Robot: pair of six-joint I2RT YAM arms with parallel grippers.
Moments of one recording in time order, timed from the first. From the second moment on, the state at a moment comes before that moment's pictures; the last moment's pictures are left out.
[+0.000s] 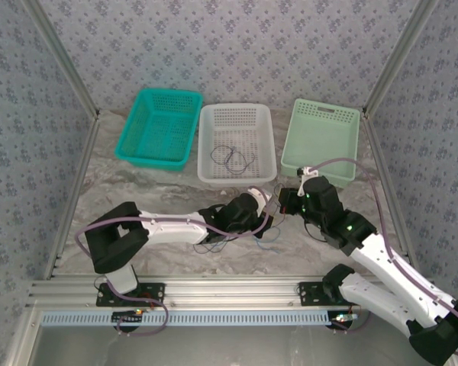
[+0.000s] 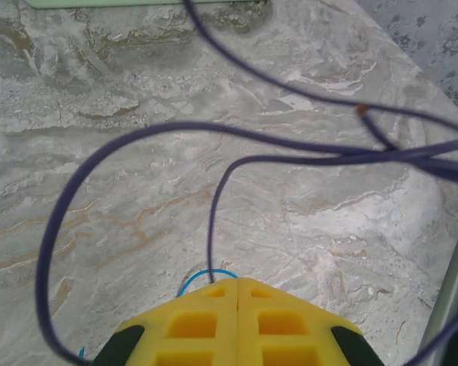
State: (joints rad) left arm -1.15 1.71 0.94 0.18 -0.01 -0.50; right arm 0.63 0.78 0.74 -0.50 0.09 0.60
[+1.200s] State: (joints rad) left arm -1.10 1.70 0.83 0.07 -0.18 -0.56; right arm 0.35 0.66 0.89 -0.67 0.01 0.51
